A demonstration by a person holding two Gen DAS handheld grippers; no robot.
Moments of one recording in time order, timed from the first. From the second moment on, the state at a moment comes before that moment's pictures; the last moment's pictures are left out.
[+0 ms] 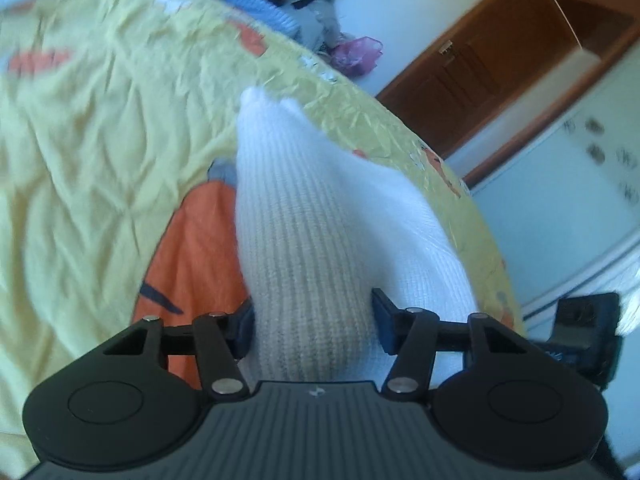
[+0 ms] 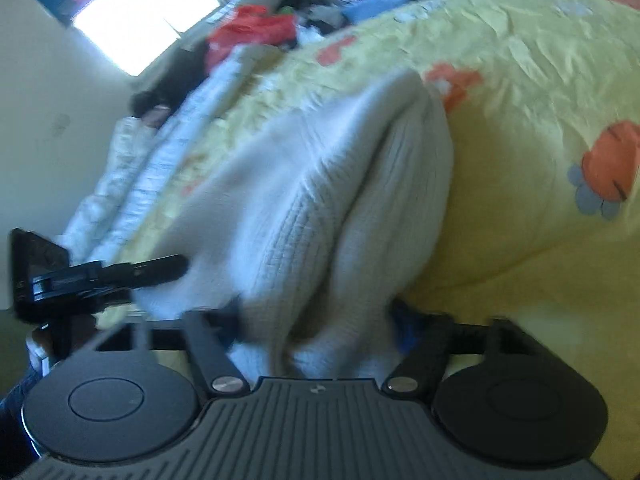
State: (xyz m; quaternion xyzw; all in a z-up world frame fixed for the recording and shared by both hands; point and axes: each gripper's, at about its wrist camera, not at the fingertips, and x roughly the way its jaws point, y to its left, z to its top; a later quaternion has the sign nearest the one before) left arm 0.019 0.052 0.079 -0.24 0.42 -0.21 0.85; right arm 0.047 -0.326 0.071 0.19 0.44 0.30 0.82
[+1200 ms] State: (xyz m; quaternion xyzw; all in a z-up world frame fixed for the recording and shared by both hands) left arm -0.015 -0.081 0.073 0.14 0.25 -0.10 0.95; right arm 0.105 -0.248 0.067 0.02 0.34 0.21 0.92
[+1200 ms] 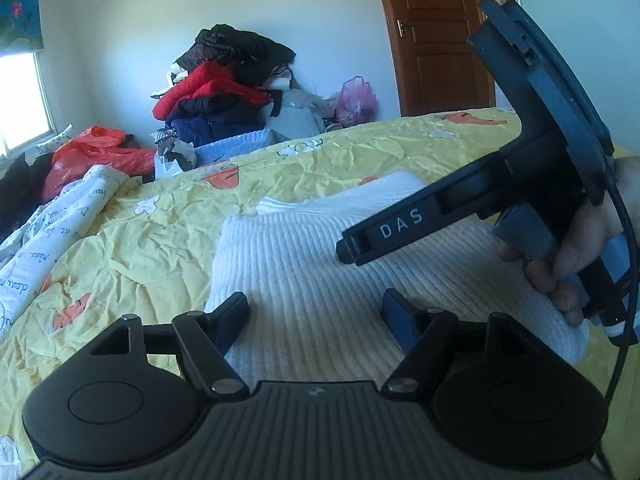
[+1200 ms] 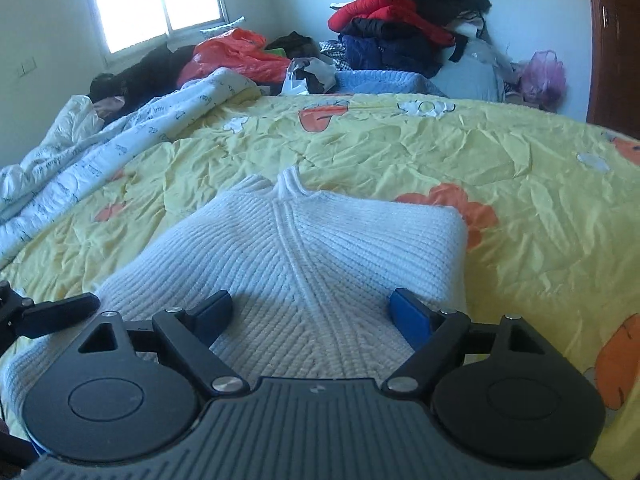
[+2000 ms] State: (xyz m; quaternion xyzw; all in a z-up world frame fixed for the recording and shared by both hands) left arm -0.117 -0.046 0.085 0.11 0.23 -0.06 0.97; right arm -0.088 -0.292 0.065 0.11 0.33 0.13 0.93
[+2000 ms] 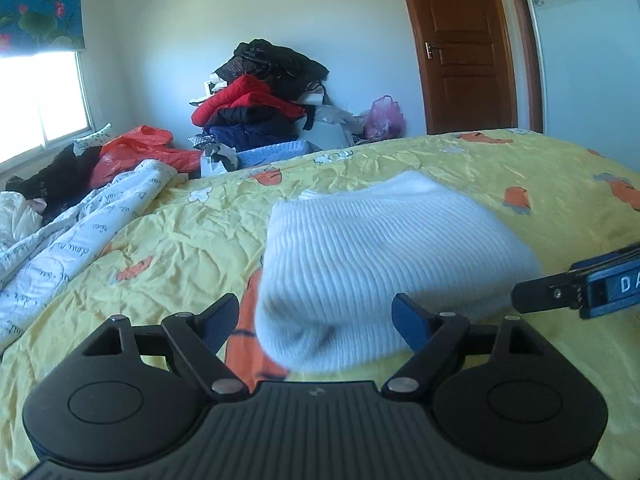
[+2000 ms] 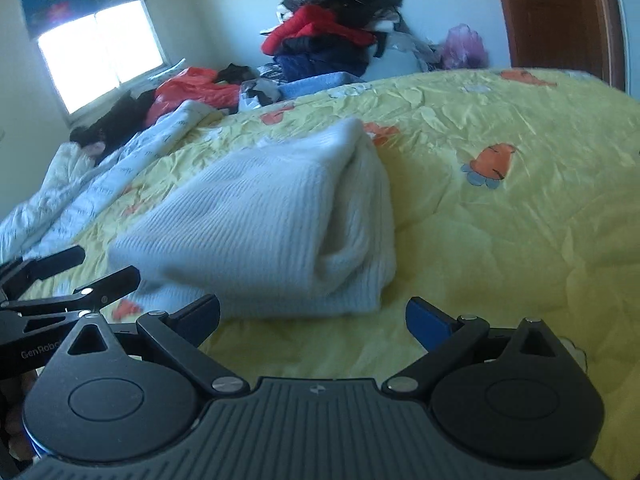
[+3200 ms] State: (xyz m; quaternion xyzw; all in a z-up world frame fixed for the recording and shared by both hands) left arm -0.075 -0.014 0.023 0.02 0.34 -0.03 0.94; right arm -0.059 -0.232 0.024 -0.01 0.33 0.02 0.94
